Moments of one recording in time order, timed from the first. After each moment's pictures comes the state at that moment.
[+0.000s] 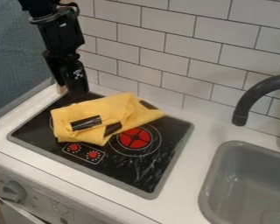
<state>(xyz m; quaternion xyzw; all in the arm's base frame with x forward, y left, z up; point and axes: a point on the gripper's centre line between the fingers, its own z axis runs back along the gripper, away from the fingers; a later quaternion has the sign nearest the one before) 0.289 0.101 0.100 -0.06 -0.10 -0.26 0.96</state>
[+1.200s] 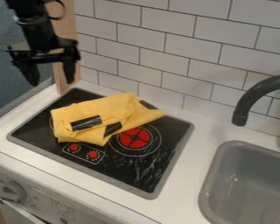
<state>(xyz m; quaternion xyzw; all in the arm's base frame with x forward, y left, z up) 0.309 0.135 0.094 -0.01 -0.14 0.25 0.96</state>
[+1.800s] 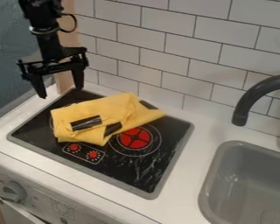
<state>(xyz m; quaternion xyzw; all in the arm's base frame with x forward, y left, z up) 0.315 0.136 0.074 -0.02 -0.08 0.38 0.92</state>
